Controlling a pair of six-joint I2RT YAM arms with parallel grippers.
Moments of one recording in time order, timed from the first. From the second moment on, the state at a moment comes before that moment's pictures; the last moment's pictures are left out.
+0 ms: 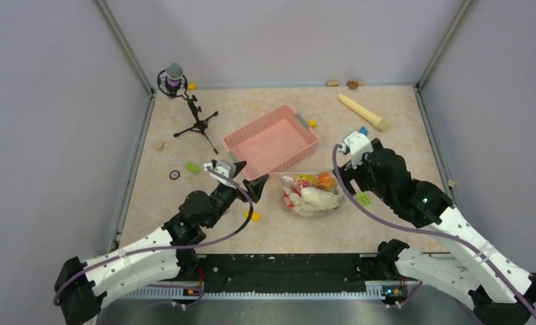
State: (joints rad) left arm -0.92 0.70 0.35 0.46 -0.28 -0.11; right arm 0.72 0.78 0.95 -0.74 0.33 -0.22
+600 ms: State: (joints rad) left arm -0.76 0.86 0.77 -0.02 -0.64 -0.47; right arm 0.72 0.66 0.92 -0.51 0.48 0.26
